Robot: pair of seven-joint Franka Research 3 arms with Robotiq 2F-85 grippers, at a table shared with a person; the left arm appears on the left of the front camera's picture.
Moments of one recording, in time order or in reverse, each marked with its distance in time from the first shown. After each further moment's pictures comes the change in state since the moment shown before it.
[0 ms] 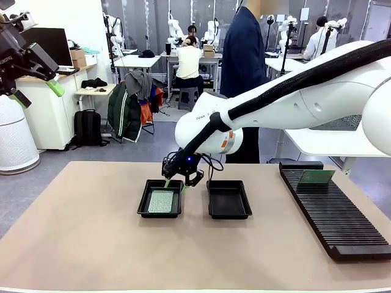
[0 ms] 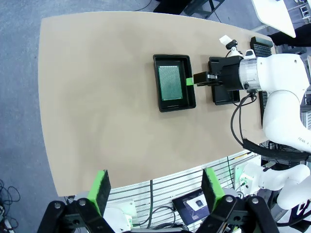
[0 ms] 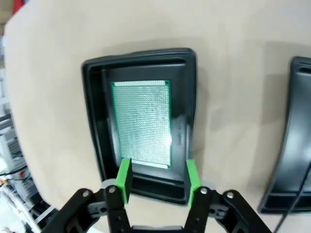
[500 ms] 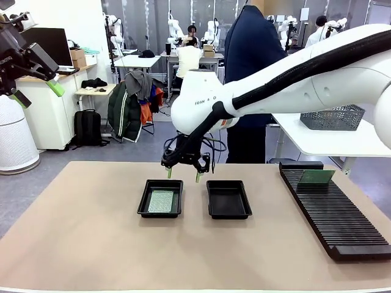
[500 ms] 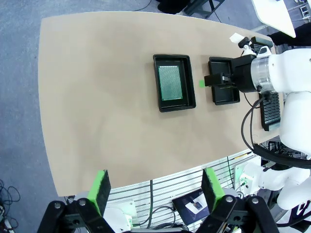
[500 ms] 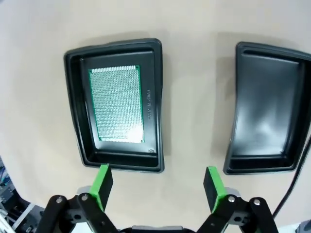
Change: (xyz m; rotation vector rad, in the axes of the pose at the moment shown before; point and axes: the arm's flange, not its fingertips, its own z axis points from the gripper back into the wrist) left arm 0.000 0.000 0.000 0.000 0.000 0.000; right arm -0.009 0.021 0.048 -0.211 0.019 0.030
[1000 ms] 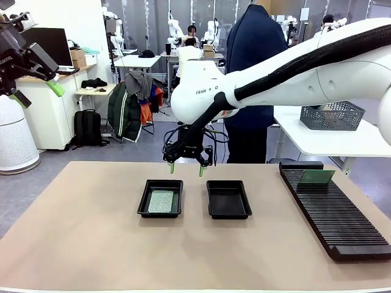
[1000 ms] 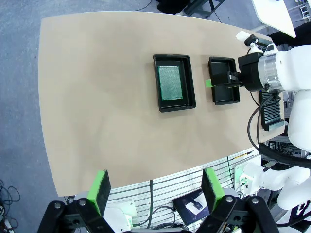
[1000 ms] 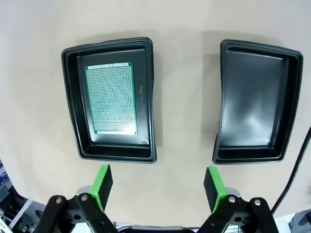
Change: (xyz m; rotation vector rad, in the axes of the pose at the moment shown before) left arm 0.000 0.000 0.000 0.000 0.000 0.000; right arm 0.001 -0.001 0.016 -0.033 0.014 0.004
